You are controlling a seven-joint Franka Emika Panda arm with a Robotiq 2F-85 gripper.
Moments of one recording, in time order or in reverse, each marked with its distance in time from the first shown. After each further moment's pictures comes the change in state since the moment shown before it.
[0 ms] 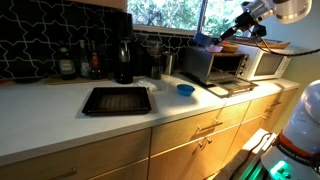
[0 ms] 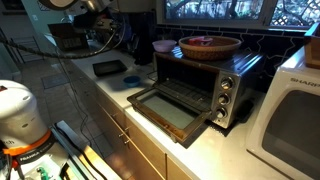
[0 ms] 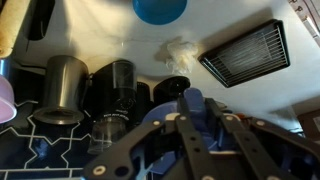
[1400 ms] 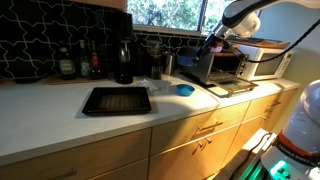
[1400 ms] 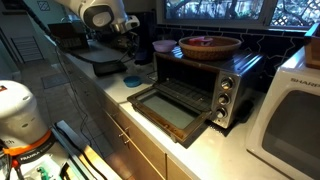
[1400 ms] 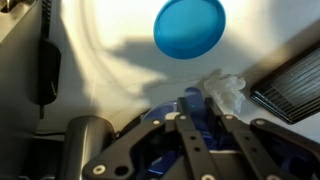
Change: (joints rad) arm -0.020 0.476 0.109 0.140 -0.037 0.159 0.236
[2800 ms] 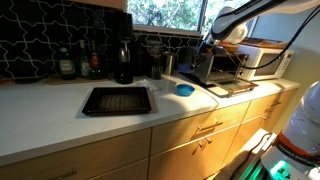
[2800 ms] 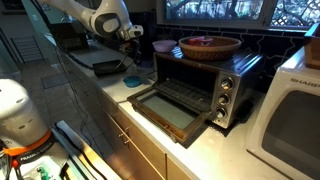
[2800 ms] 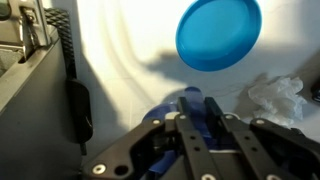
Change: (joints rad) arm -0.106 0.151 0.116 0.051 -0.163 0.045 0.370
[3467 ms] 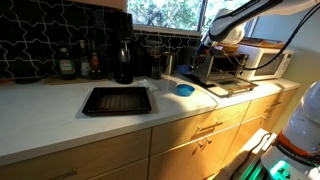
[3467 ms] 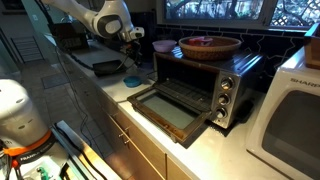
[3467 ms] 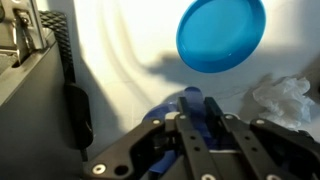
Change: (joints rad) arm -0.004 0.040 0.007 0.022 -0.011 0.001 0.033
